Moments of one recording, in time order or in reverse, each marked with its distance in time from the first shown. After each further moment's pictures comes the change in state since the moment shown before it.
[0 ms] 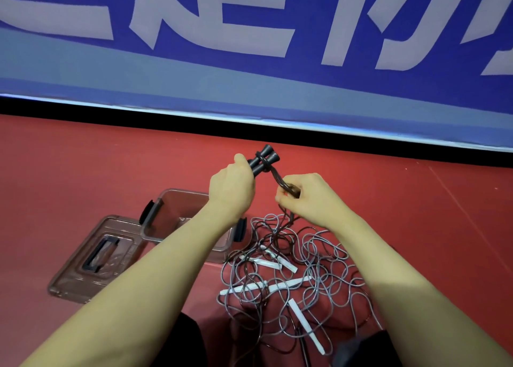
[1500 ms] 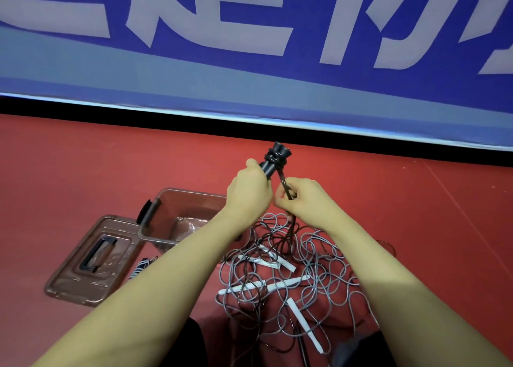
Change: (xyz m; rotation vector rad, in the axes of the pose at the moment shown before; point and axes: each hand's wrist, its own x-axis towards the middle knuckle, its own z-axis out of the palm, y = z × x) left_hand -0.010 0.025 0.004 -0.382 -0.041 -0.022; right_hand 0.004 0.012 0.010 0.124 -0.051 0.067
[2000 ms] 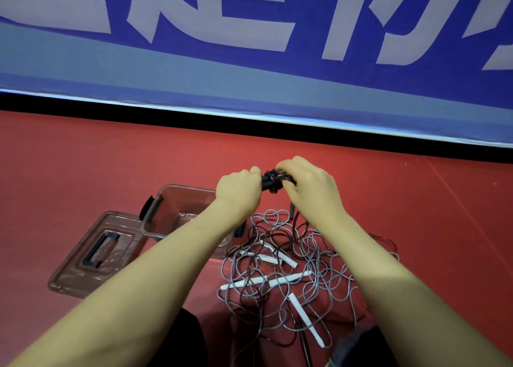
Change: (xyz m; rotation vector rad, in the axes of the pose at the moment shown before) left_hand 0.003 -0.021 -0.006 0.624 -0.153 0.184; right_hand -0.005 -0.013 0.005 -0.435 0.475 -0.351
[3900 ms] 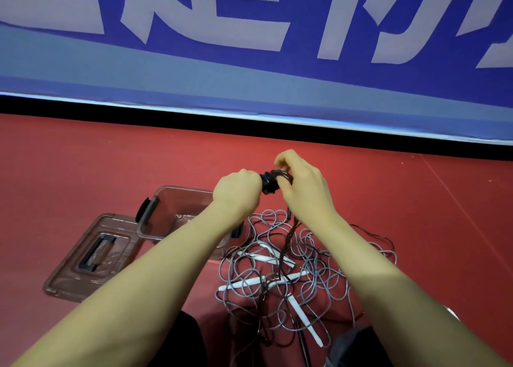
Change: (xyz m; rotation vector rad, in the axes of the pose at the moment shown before) left_hand 0.002 0.006 -0.002 0.017 -0.040 -0.010; right_hand 0.001 -0.008 -0.001 0.174 -0.035 0.185
